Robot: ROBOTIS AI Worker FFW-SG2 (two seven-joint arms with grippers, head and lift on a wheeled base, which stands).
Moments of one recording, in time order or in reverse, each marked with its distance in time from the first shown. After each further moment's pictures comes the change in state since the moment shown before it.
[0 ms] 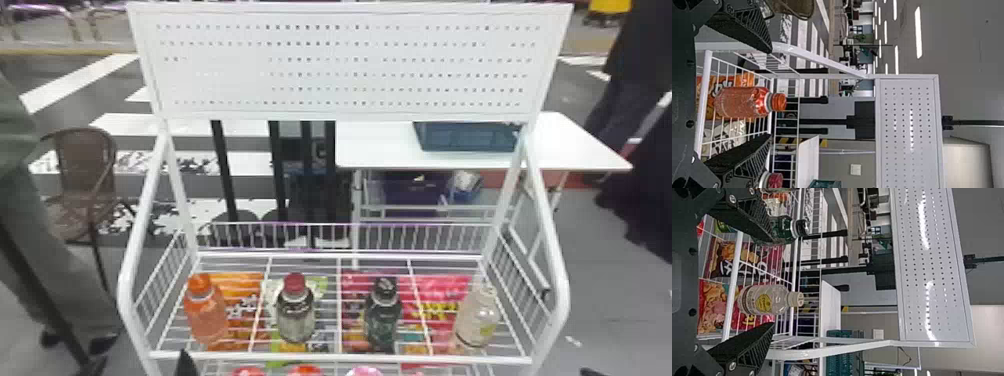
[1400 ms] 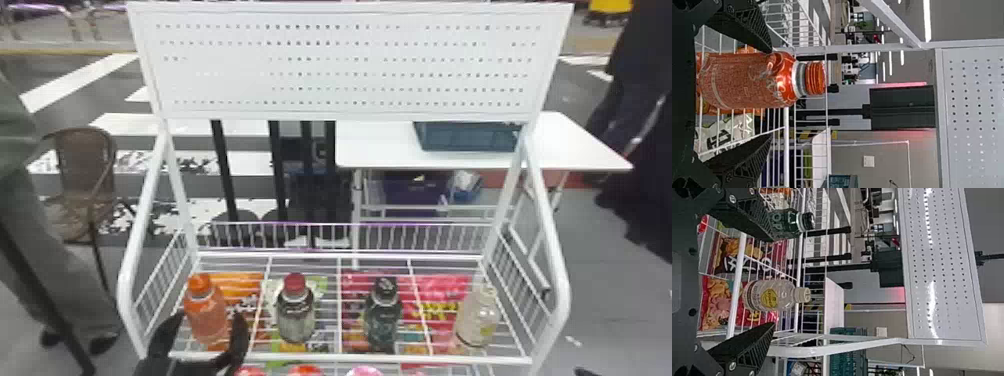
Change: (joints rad) left arm -0.584 -0.028 -0.050 0.772 -0.003 -0.185 -0.076; right arm -0.046 0.005 0.002 0.058 0.013 0.000 0.000
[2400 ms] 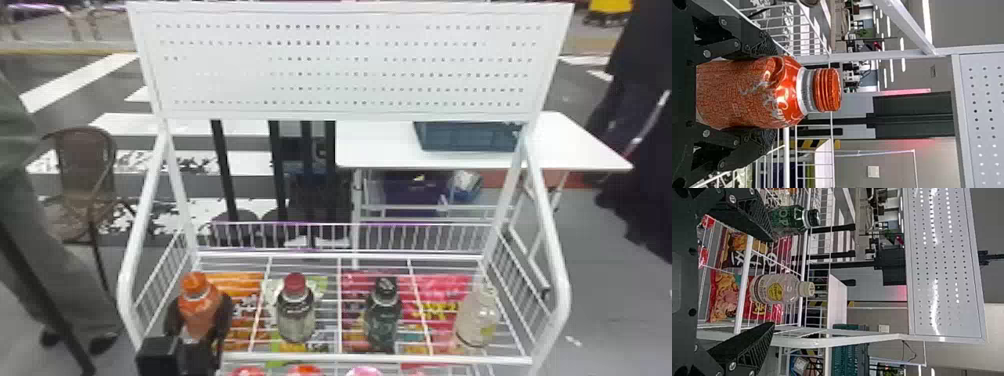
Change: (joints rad) left arm -0.121 0.007 0.006 0.157 0.009 -0.037 0.020; right arm 0.040 -0.006 -0.026 -0.023 0.001 -0.001 0.000
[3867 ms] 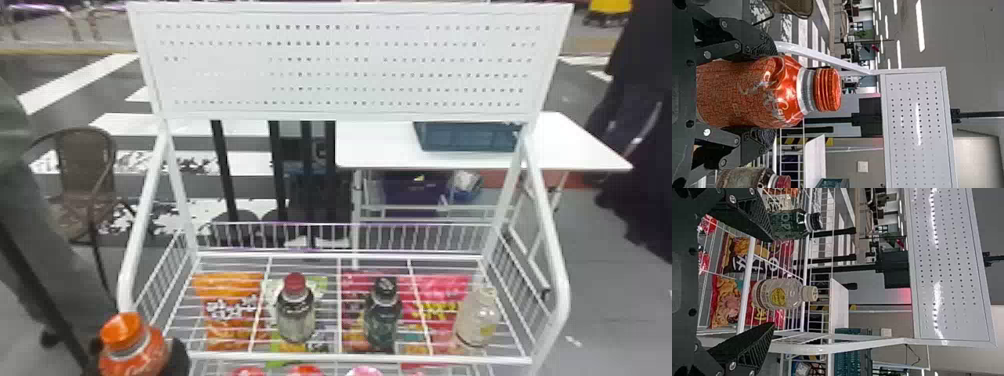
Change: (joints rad) left arm 0.697 0.029 0.064 -0.944 -0.025 0.269 0.037; right arm -0.022 -0.002 0.011 0.030 -0.008 -0.001 0.016
